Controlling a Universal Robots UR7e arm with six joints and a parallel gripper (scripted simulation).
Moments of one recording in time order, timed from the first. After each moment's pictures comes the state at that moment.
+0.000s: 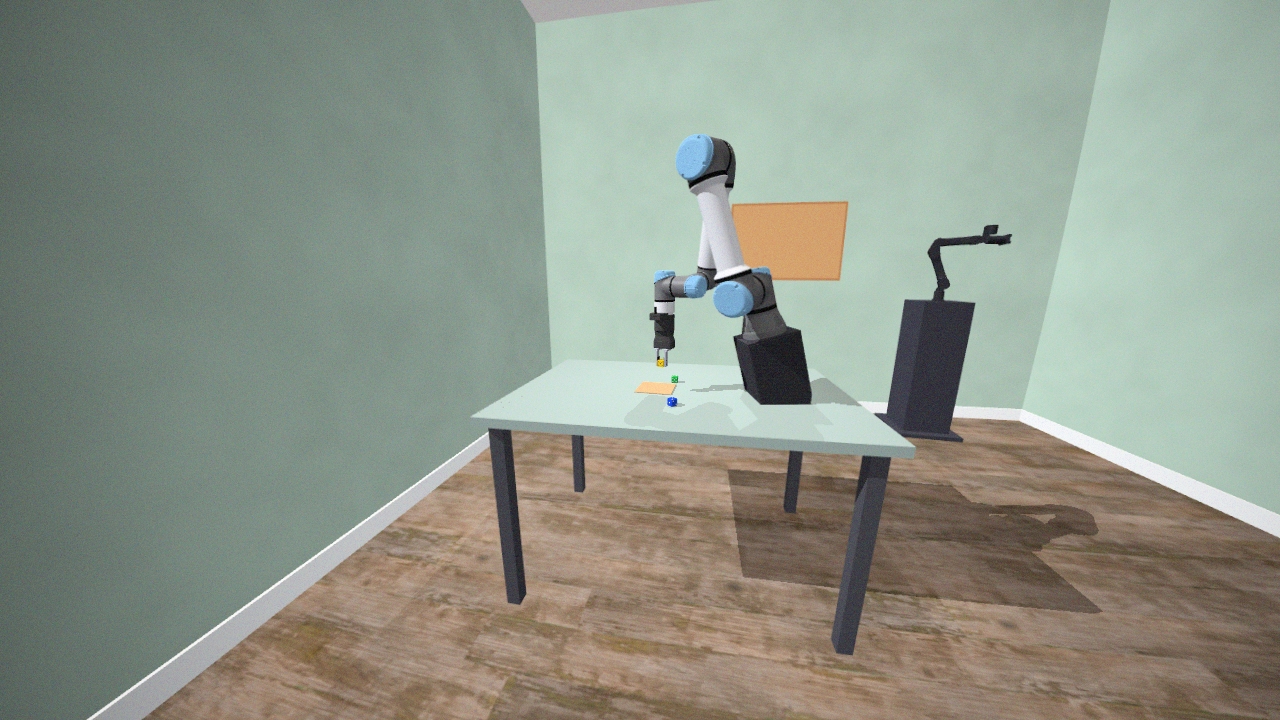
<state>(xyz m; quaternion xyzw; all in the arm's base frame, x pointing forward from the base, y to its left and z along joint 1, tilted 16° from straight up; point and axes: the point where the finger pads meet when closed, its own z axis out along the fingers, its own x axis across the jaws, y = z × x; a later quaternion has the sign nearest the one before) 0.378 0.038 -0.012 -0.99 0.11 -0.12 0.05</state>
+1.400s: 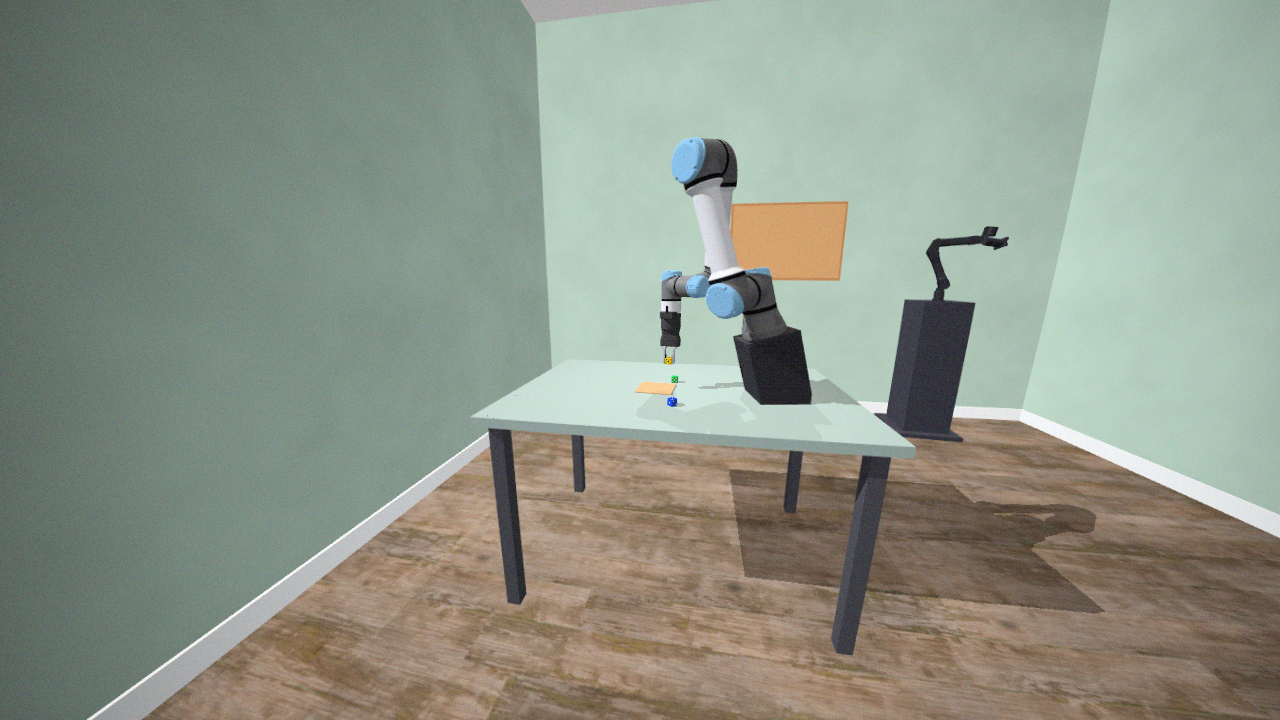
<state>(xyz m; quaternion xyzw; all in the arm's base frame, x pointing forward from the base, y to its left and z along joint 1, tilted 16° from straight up) 0.358 -0.003 -0.019 -0.99 0.01 -0.13 0.04</state>
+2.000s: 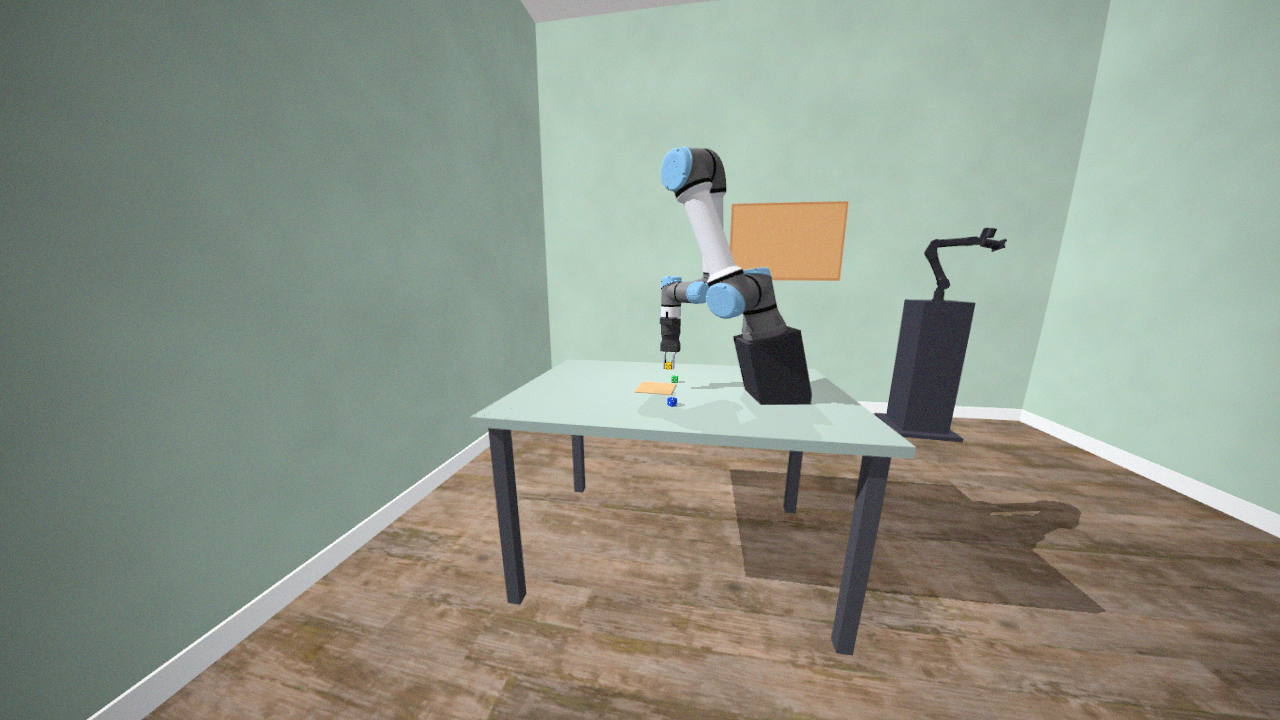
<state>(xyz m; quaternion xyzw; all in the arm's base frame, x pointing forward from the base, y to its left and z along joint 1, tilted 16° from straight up) 0.363 -0.001 -0.039 -0.99 0.01 -0.13 0.04</state>
